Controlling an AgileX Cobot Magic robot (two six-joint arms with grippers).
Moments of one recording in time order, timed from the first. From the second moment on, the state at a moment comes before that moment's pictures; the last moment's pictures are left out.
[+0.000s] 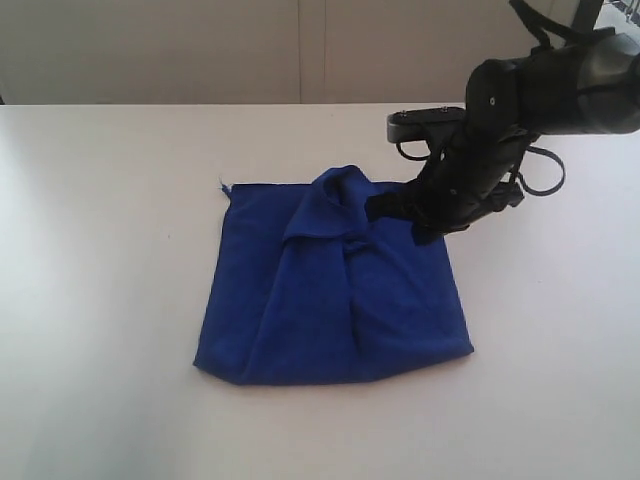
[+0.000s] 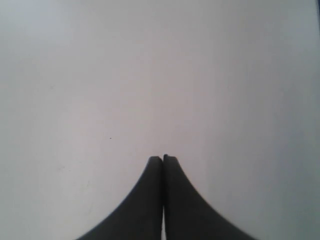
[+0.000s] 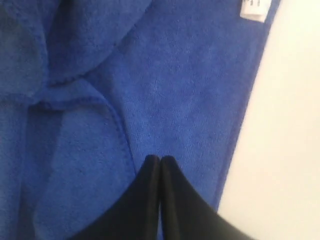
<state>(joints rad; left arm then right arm) -0.12 0.76 -0.45 0.02 0.73 -0.10 0.23 1.91 -1.28 0.08 0.67 0.08</state>
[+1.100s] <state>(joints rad) -0.12 0.76 -0.45 0.02 0.73 -0.10 0.29 2.04 -1.31 0.71 0.46 -0.51</state>
